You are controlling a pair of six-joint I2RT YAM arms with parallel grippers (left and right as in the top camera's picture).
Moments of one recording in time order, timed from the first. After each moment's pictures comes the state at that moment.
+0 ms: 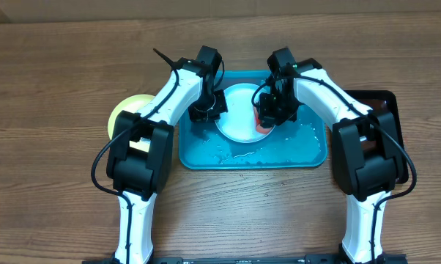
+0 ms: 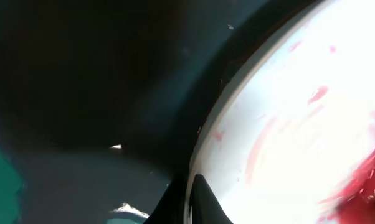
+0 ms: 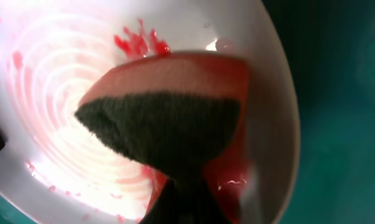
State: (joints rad) left arm -0.35 2.24 1.73 -0.98 0.20 -0.54; right arm 0.32 2.18 1.61 -0.93 -0.28 0.41
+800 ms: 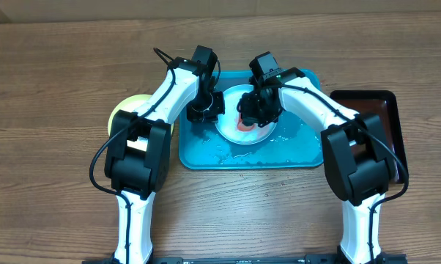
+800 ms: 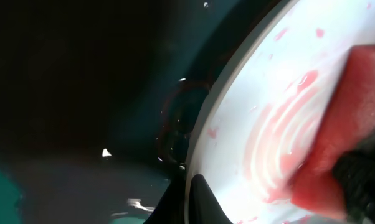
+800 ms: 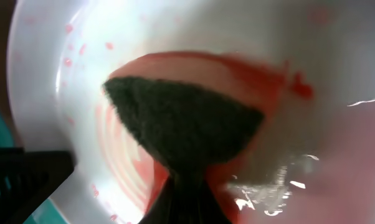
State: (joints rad) left arm -0.34 2.24 1.73 -1.00 0.26 -0.41; right arm 0.40 2.17 1.58 -0.77 -0.29 0.50
